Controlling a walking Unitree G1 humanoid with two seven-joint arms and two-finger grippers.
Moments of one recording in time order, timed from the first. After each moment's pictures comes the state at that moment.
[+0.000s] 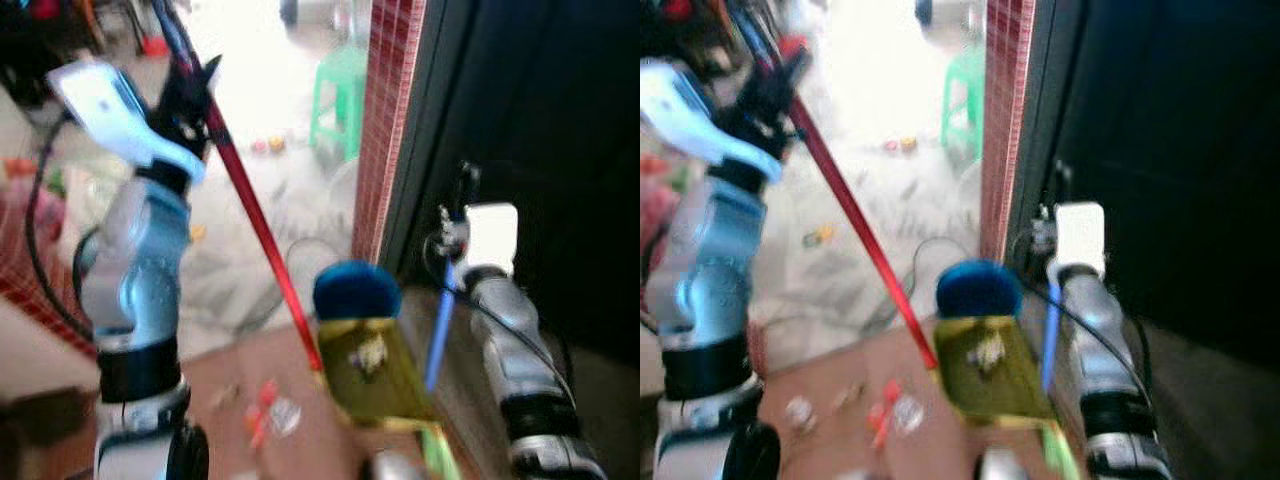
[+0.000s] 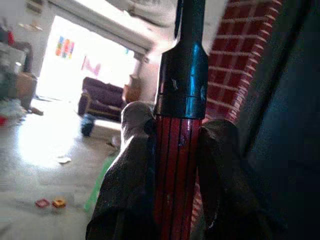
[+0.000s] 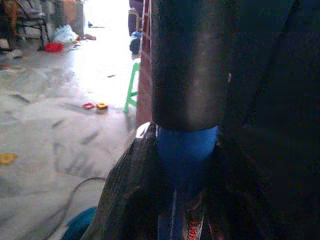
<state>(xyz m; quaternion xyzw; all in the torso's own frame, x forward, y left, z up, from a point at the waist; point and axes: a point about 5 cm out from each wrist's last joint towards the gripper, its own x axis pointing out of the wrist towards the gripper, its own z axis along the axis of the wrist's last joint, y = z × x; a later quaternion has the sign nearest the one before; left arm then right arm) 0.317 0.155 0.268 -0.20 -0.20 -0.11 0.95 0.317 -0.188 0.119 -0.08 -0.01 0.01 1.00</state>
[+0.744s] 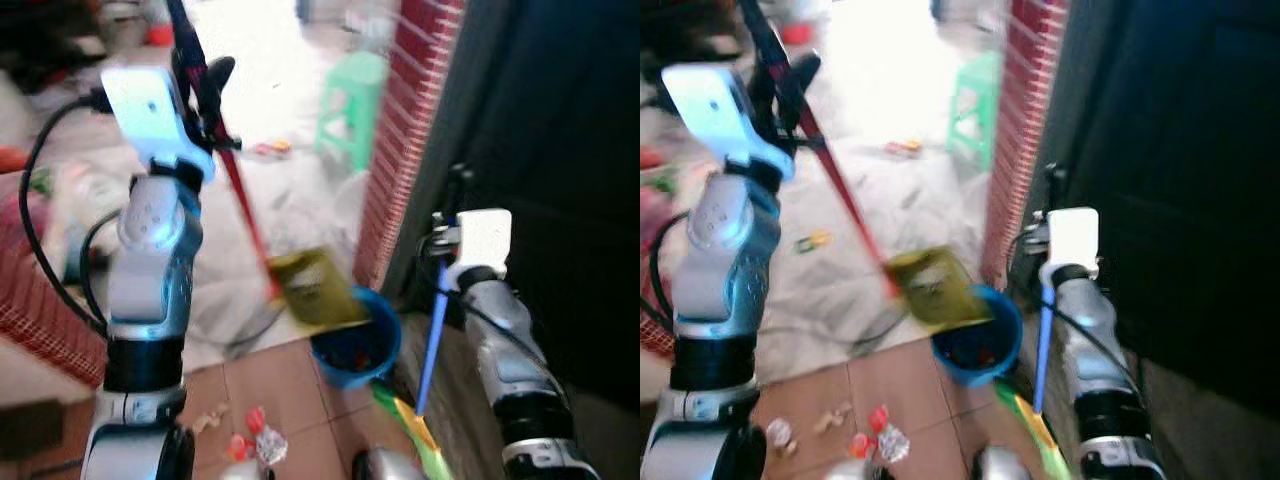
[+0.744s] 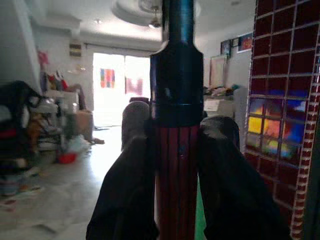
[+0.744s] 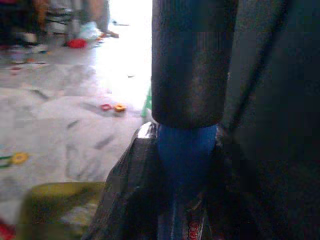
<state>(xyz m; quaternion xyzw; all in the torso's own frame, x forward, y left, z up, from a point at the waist) 0.322 0.139 0.254 -0.02 -0.22 -0.08 0.97 0.317 -0.176 0.115 -0.08 -0.01 0.03 1.00</state>
